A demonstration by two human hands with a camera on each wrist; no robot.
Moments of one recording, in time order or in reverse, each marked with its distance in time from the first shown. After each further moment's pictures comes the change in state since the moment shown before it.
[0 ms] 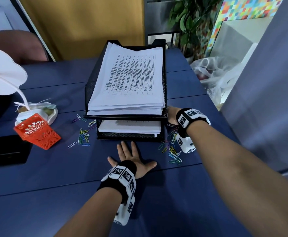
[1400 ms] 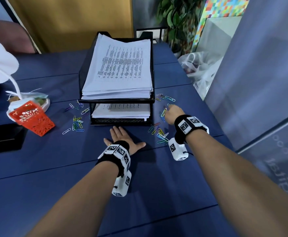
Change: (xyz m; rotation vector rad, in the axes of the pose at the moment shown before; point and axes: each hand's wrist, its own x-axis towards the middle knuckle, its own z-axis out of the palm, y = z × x) left_hand -0.009 -0.002 -0.002 -0.035 0.099 0.019; right_hand -0.066 0.018 0.056 0.521 0.291 0.169
